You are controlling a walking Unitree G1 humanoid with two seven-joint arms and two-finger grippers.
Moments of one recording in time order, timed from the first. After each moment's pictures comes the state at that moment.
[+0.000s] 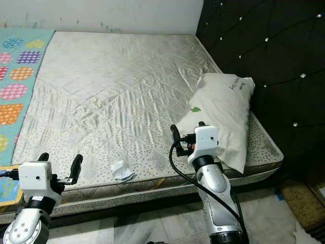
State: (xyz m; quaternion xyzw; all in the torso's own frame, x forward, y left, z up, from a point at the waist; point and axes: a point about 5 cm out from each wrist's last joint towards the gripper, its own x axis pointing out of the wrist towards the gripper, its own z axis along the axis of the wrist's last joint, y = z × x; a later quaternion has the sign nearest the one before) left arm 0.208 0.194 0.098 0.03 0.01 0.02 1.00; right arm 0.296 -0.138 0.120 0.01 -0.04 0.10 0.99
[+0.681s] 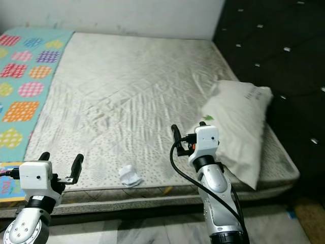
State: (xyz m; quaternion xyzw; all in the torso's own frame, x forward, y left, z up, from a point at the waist) left arm 0.209 0.194 0.099 0.03 0.01 0.02 1.00; right arm 0.296 -0.139 0.121 0.01 -0.04 0.10 0.99
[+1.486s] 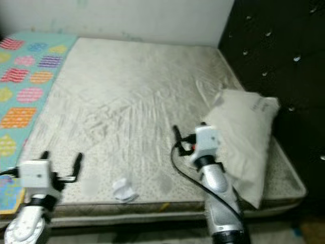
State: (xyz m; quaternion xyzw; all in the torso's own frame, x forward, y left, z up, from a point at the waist) left arm 0.212 0.189 0.100 0.02 0.00 0.01 1.00; right arm 0.297 -0.146 0.119 0.00 -0.04 0.09 1.00
